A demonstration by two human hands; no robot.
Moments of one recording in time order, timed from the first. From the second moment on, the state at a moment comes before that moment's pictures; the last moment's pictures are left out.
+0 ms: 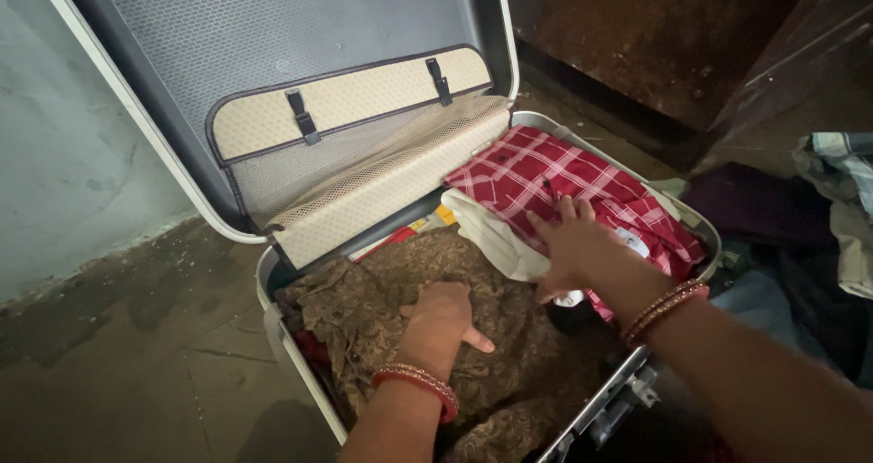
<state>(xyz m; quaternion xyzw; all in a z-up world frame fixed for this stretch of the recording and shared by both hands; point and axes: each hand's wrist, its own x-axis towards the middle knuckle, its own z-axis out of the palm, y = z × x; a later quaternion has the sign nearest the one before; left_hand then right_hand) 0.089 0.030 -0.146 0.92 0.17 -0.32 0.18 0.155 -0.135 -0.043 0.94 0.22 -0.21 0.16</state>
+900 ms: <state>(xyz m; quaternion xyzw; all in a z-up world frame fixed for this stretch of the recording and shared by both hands) 0.092 0.031 -0.143 0.92 0.16 -0.32 0.17 0.187 -0.148 -0.059 0.94 0.24 -0.19 0.11</state>
